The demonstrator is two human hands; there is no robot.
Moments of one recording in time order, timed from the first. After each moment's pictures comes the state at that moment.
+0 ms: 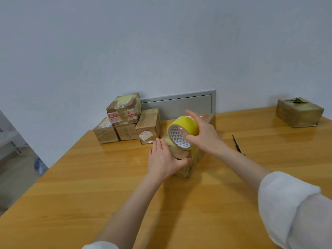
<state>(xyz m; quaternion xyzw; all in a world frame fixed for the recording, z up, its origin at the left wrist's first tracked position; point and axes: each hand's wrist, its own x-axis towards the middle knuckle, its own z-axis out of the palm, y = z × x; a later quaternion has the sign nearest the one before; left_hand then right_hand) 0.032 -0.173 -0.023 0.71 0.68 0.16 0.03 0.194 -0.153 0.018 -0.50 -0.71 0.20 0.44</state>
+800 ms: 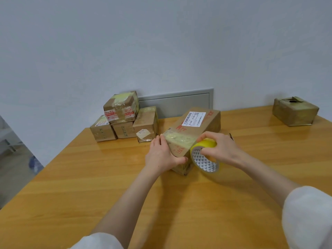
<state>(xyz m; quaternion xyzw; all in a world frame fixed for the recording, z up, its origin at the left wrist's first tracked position) 0.030 -0.164 -0.017 0.72 0.68 0.12 0.06 0.240 -0.186 -0.001 -0.57 -0.72 0.24 0.31</state>
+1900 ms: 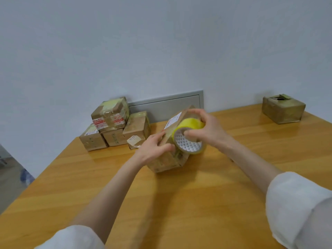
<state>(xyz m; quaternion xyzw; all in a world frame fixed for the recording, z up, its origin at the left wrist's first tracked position) 0.029 -0.140 0.023 0.75 0.59 0.19 0.25 0.240 -0.161 0.037 -0.51 -0.65 0.28 0.49</state>
